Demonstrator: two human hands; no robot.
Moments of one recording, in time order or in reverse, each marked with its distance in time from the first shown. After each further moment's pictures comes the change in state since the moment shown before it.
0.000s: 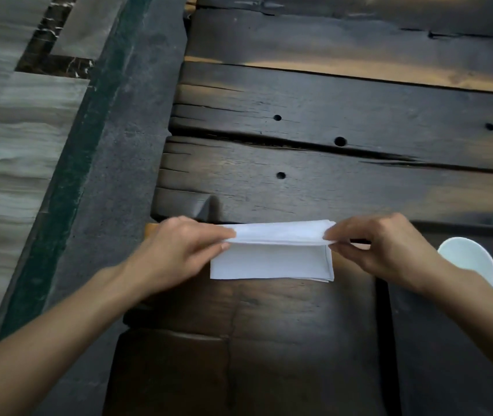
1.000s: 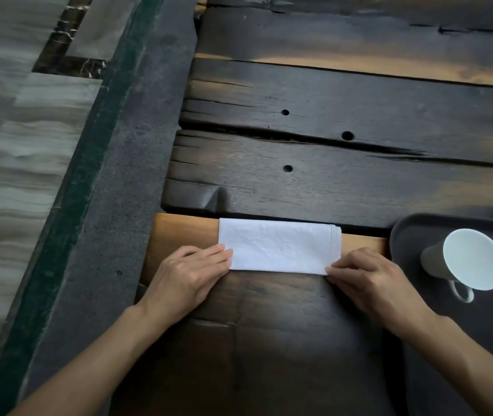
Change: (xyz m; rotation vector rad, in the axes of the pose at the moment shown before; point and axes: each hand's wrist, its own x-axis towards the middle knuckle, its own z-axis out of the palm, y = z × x) left_hand -0.067 -0.015 0.069 0.200 0.186 0.139; right_hand -0.062 0.020 0.081 -0.093 0.158 -0.129
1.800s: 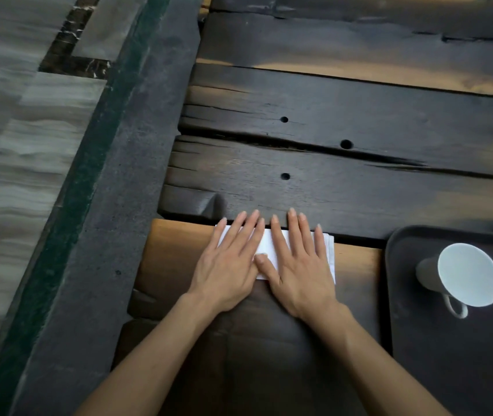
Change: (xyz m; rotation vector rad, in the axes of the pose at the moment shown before) left_hand 0.063 0.032 0.050 0.269 -0.329 -0.249; right_hand 0.072 -0.066 0.071 -0.187 -0.199 0.359
